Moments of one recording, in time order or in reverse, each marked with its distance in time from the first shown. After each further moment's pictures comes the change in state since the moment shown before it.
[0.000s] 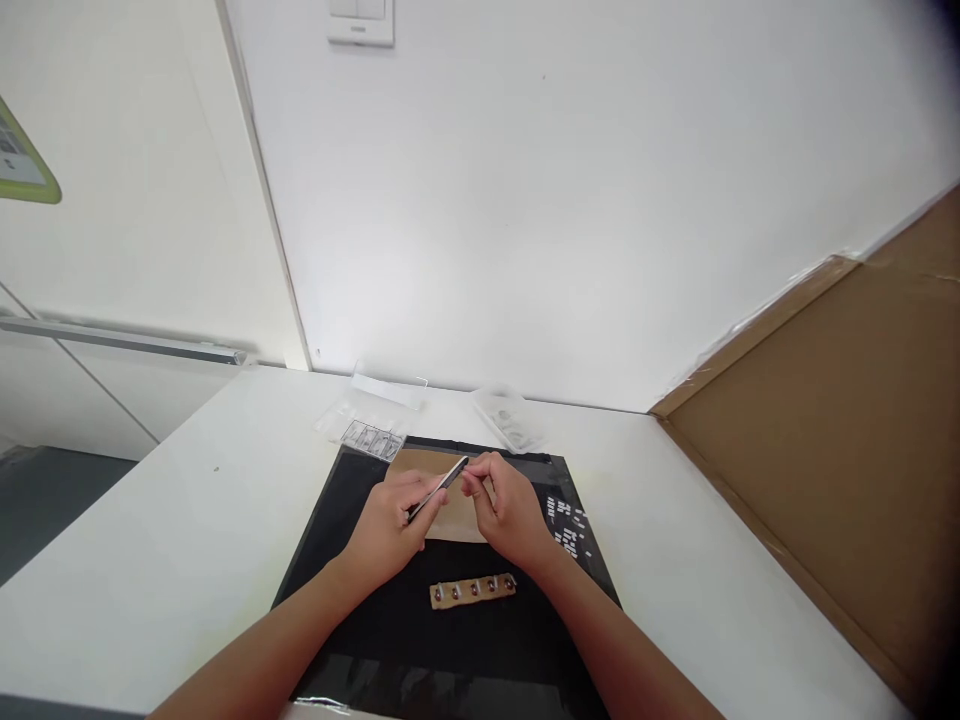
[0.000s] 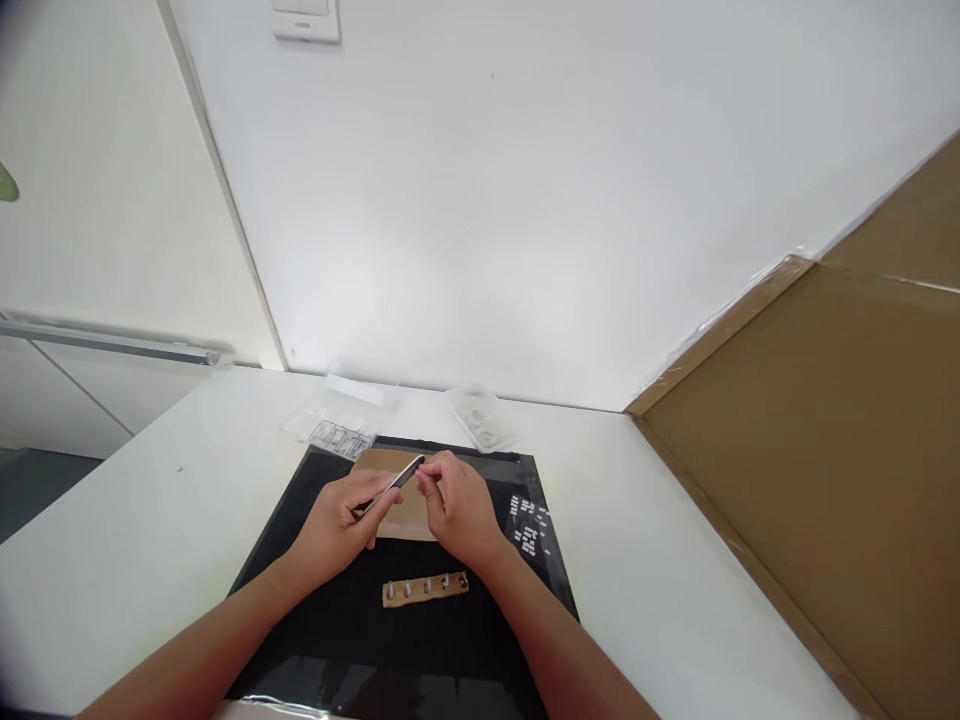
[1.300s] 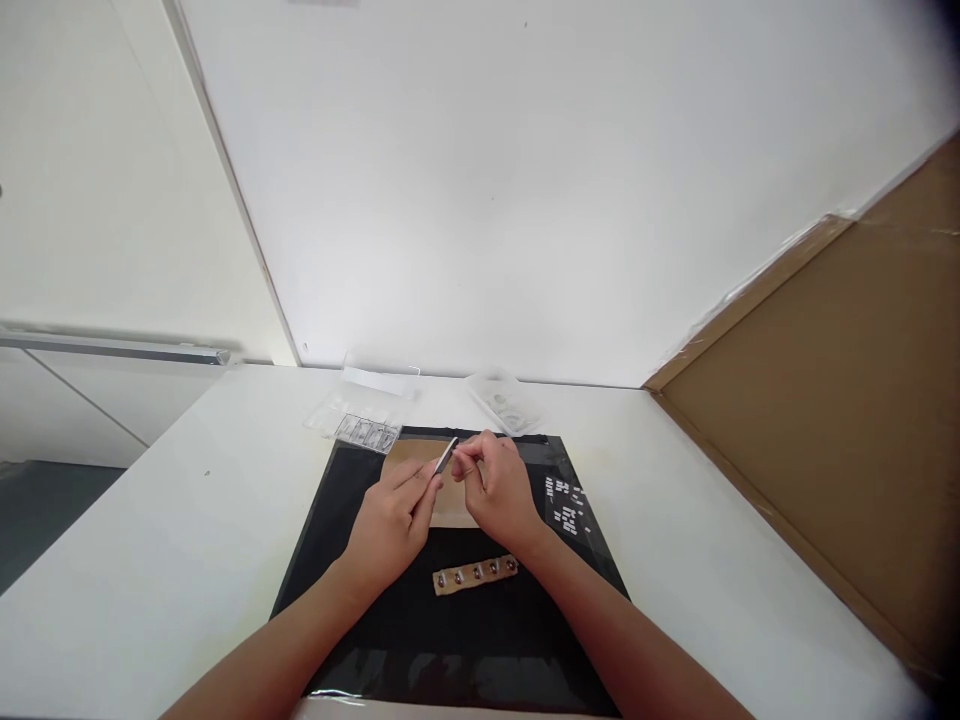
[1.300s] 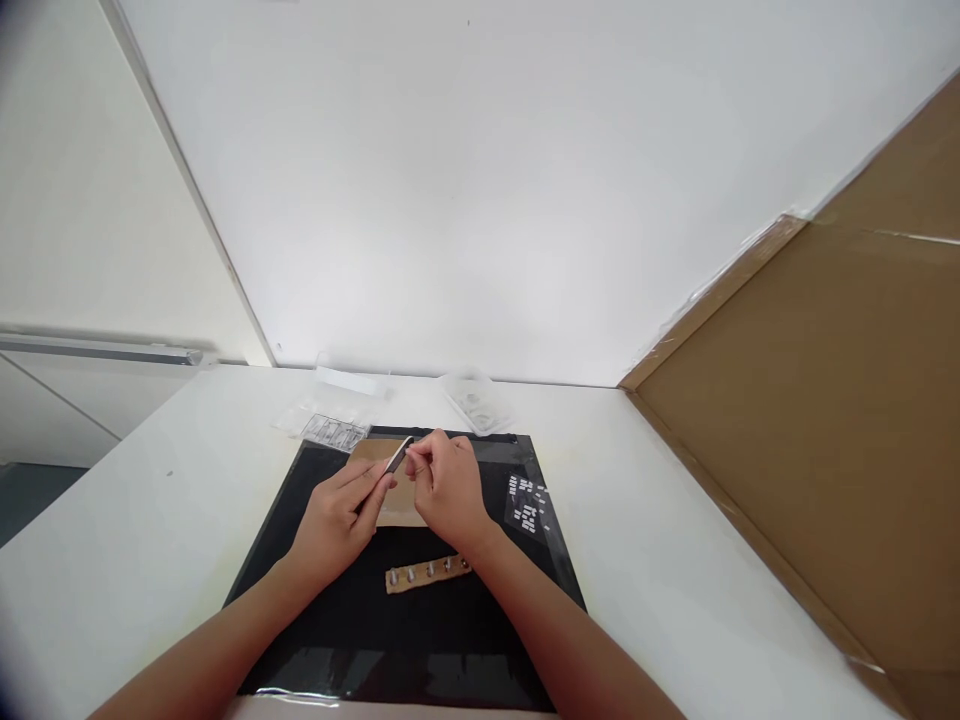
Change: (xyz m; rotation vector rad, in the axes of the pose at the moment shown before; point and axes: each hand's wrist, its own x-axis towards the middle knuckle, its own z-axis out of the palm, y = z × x) left_hand -0.002 -0.001 0.006 0.239 0.114 0.193; right_hand 0.011 -0.025 0.008 -0.029 0.094 0.138
